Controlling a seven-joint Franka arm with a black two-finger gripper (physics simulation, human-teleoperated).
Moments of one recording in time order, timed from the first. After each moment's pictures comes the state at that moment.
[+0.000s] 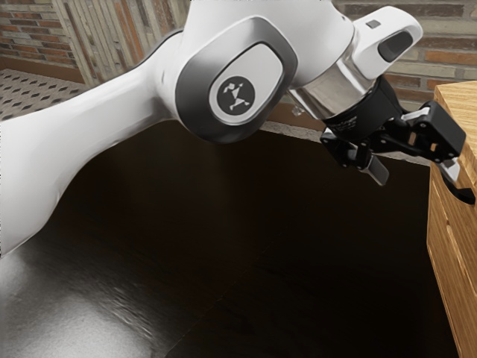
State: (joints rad) arm -0.03 0.19 -0.47 -1.31 -0.09 1.99 -0.48
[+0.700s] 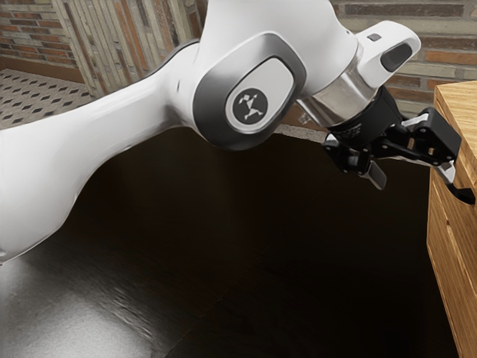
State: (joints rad) arm -0.03 0.22 -0.45 -1.32 -0.07 2.03 -0.52
